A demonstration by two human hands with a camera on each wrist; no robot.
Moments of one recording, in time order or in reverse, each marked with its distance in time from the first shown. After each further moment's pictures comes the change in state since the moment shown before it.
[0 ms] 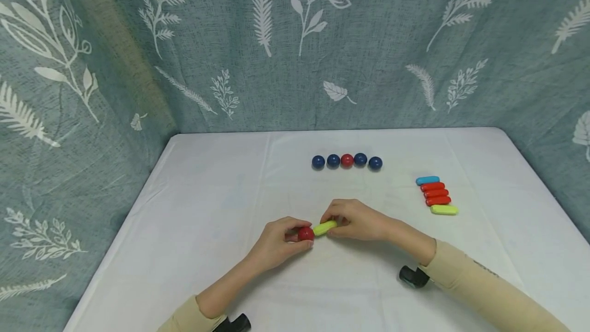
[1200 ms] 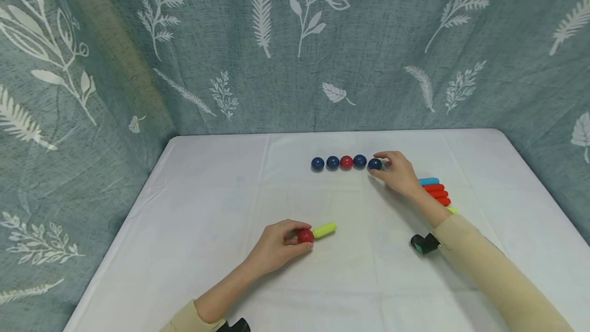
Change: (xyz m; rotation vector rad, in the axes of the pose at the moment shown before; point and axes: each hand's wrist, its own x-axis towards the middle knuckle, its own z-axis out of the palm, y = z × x) left_hand -0.002 -0.004 0.001 -0.037 -0.010 -0.018; right_hand -0.010 0.083 -0.070 -0.051 0.579 0.503
